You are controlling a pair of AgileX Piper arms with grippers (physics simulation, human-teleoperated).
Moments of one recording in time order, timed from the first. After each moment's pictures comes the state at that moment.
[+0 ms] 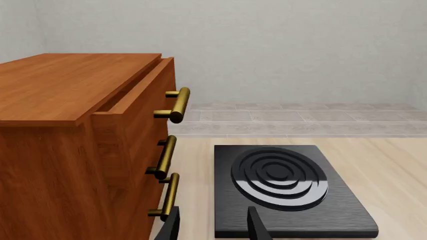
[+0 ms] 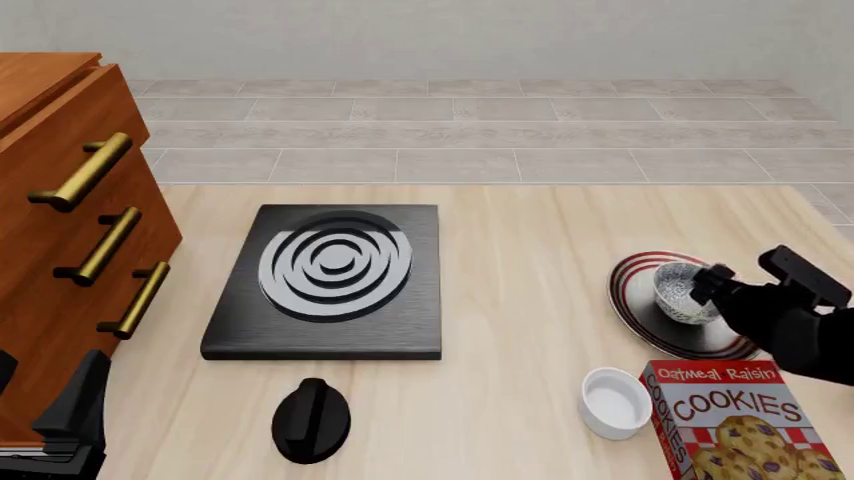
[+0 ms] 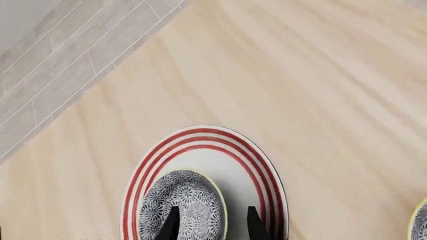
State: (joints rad) left arm 0.00 0.00 0.00 0.00 0.00; right arm -0.27 1.74 -0.61 -0.41 0.47
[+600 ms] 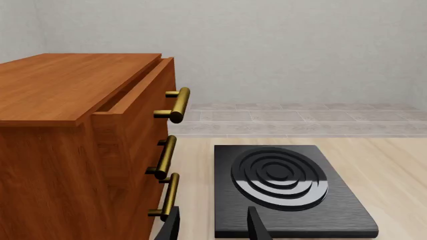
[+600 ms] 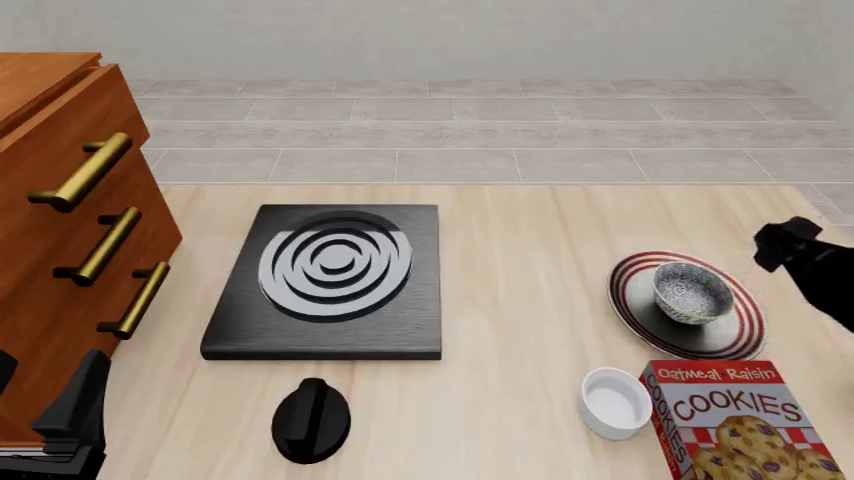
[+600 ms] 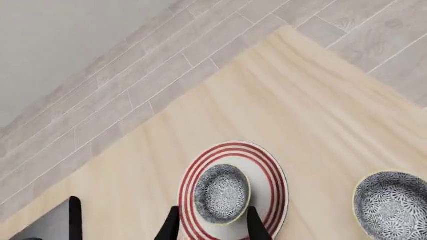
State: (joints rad) left arm 0.00 0.00 0.00 0.00 0.00; right arm -0.27 1.10 -0.54 -0.05 0.45
